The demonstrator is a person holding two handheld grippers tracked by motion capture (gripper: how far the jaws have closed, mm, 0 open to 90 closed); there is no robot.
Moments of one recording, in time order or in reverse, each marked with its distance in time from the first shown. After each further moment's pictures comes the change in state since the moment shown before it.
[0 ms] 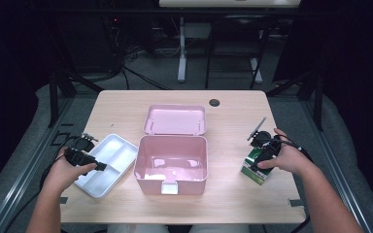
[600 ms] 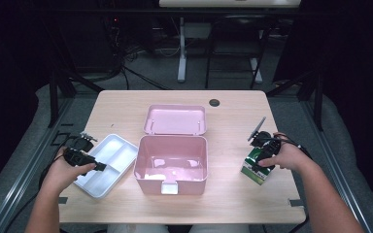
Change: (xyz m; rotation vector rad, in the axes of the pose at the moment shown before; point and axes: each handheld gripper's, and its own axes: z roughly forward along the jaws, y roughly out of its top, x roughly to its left) left arm 0.000 -0.001 -0.004 -0.012 -0.014 0.005; right arm -0.009 0.001 0.009 0.058 0.060 0.029
